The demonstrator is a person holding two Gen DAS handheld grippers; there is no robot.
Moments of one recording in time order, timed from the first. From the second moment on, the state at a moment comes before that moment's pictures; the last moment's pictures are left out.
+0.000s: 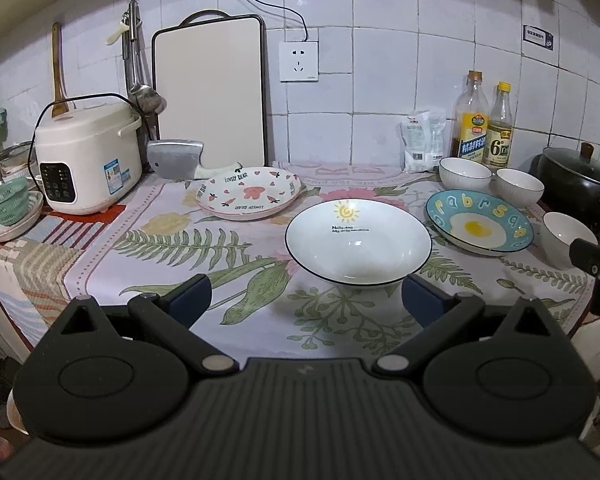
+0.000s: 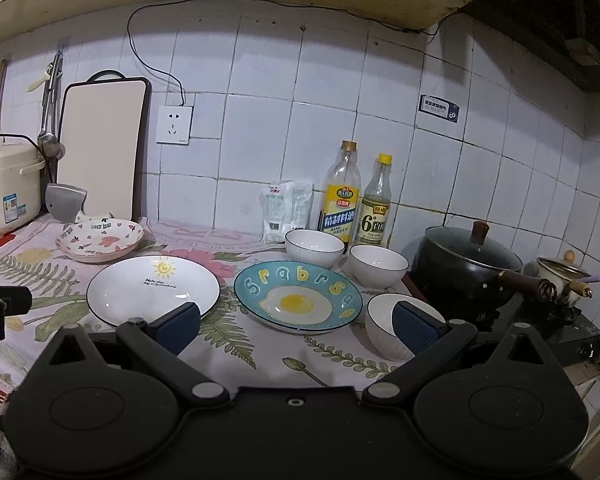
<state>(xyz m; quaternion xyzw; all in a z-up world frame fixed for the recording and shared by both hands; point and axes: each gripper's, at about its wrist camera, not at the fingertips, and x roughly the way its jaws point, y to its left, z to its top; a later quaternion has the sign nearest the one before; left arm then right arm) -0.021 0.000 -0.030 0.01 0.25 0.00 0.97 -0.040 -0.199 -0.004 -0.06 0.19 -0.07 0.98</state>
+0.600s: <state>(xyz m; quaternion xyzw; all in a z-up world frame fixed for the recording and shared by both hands) -0.010 0.006 -0.024 0.01 0.26 0.00 0.97 -0.026 -0.199 -0.003 -0.06 0.21 -0.06 0.97</state>
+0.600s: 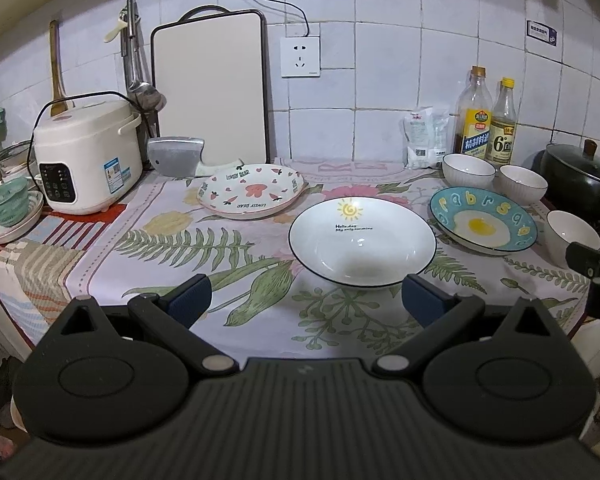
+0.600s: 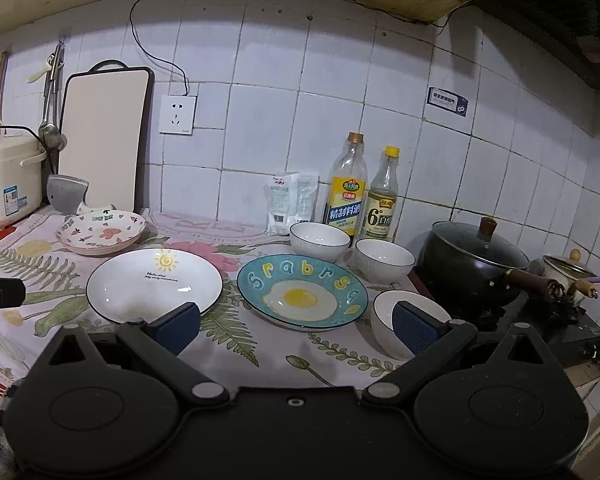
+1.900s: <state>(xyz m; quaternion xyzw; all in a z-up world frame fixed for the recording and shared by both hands) 0.196 0.043 -0.130 -0.05 0.38 -0.06 0.92 0.177 -0.191 -0.129 0.12 0.37 0.14 0.91</state>
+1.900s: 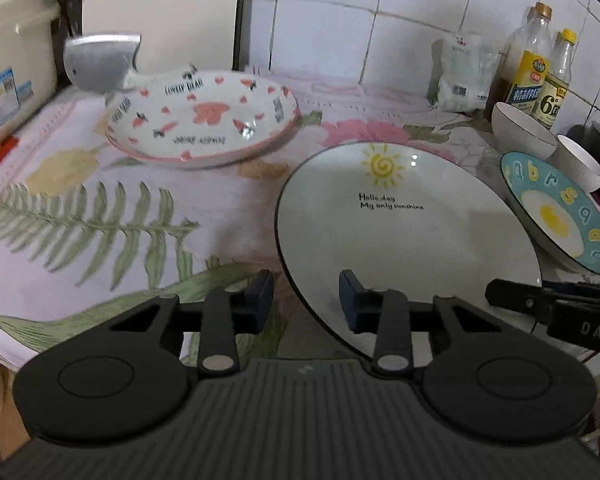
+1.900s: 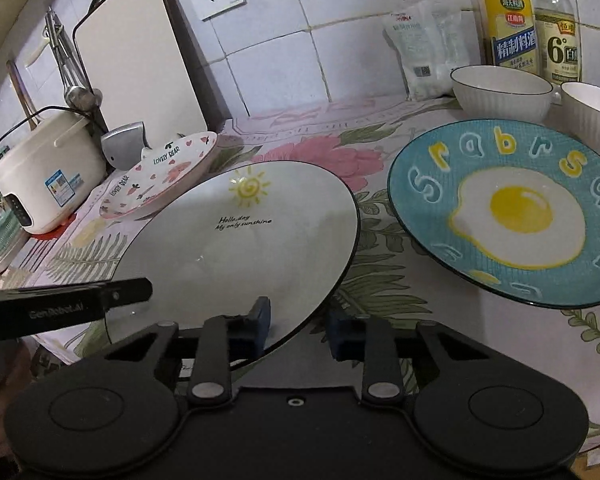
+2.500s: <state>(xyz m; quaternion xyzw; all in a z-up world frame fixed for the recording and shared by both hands) 0.196 0.036 -0.134 -0.08 0.36 -0.04 0.93 0.175 -0.191 -0.132 0.09 0.34 0.16 0.92</state>
